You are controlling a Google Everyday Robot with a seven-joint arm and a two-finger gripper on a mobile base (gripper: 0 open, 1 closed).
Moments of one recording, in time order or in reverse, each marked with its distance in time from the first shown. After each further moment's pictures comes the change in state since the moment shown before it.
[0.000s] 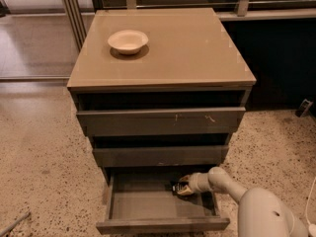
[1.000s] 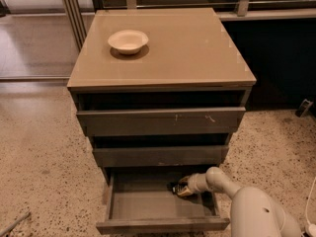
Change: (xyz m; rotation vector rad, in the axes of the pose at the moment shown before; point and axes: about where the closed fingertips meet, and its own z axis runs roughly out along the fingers) arm 0.014 0.000 0.015 -0.017 0.038 0.000
